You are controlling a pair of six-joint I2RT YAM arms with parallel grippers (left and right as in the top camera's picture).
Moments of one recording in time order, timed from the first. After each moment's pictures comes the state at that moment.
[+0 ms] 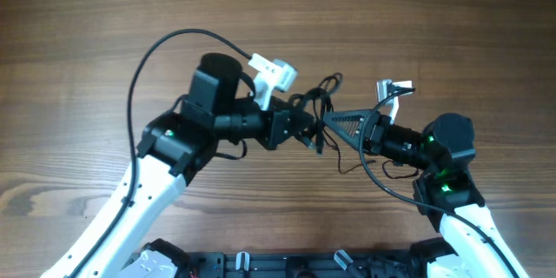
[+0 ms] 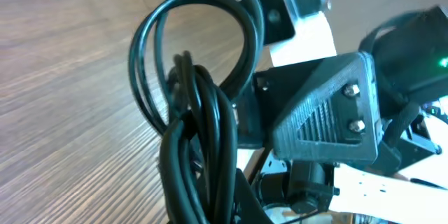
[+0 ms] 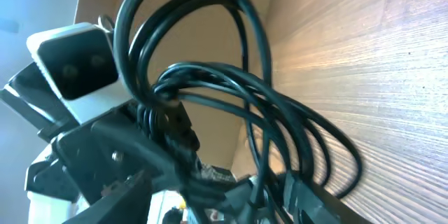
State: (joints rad) left arm -0.50 1.23 1.04 -0.48 0.75 -0.33; right arm 0.20 0.96 0.41 0.45 -0.97 1.20
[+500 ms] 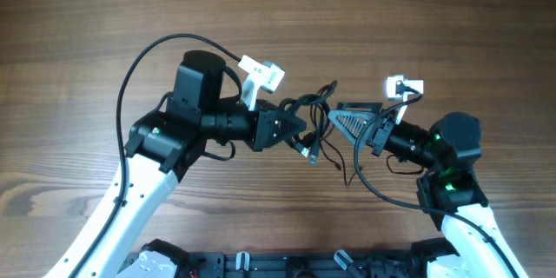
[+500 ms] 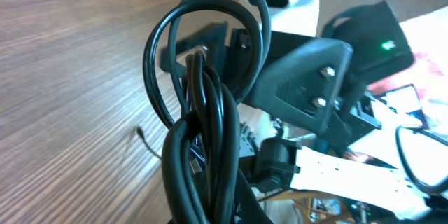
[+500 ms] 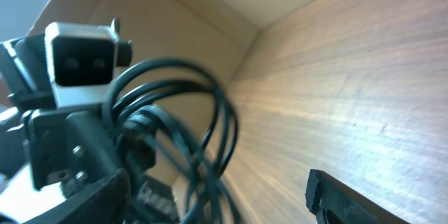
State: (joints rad) left arm -0.43 1.22 1.04 -0.55 0.94 -0.33; right arm 0.15 0.96 0.41 0.46 -0.91 0.87
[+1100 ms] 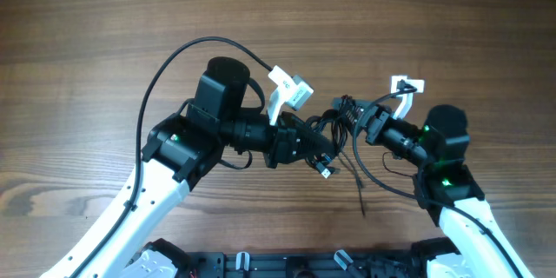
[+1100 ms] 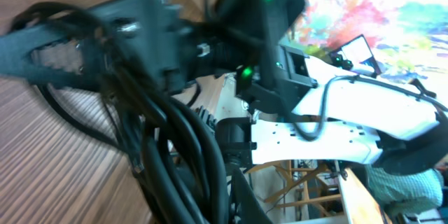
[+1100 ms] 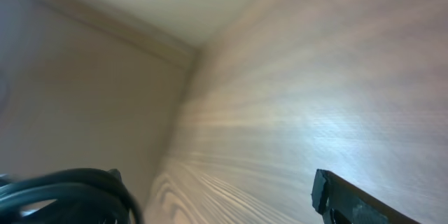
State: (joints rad) left arm -0.56 1.22 1.04 -0.43 1.05 -0.33; right arm 0.16 1.01 0.41 0.26 -0.67 0.84
